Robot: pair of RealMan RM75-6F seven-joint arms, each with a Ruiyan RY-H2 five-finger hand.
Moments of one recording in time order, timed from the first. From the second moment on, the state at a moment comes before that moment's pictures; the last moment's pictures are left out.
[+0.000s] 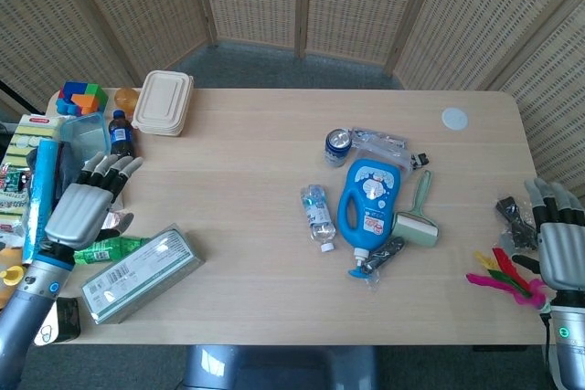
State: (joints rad) left arm -0.45 -1.05 -0.12 -1.82 1.33 1.17 0.28; right arm 0.15 -1.13 0.16 -1.57 -1.37 1.48 -0.13
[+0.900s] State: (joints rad) left arm -0.93 -1.41 -0.16 -1.35 1.54 0.72 0.03; right arm 0.10 -1.07 0.16 -1.62 -1.38 1.53 -0.10
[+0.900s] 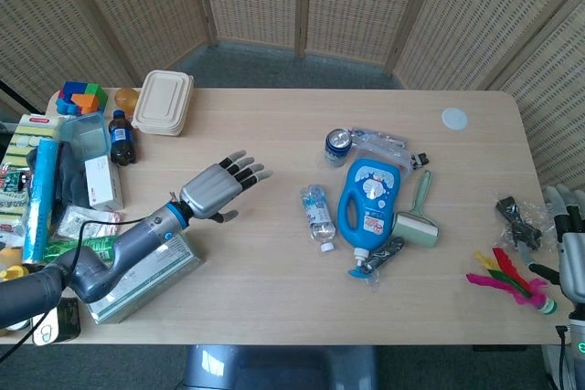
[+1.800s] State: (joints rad) left arm -1.25 -1.82 -0.05 -0.77 1.66 0.58 -0.30; right arm 0.05 -1.04 0.15 -1.66 -1.38 1.57 -0.09
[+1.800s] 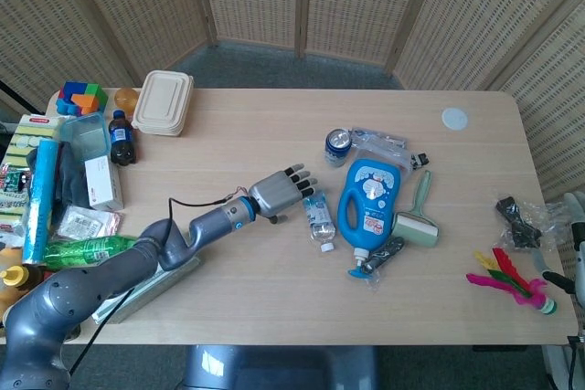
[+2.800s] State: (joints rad) left arm -1.41 -2.12 0.11 -0.36 1.74 0.53 -0.55; right arm 0.03 -1.03 0.16 -1.65 -1.38 1.58 -0.05
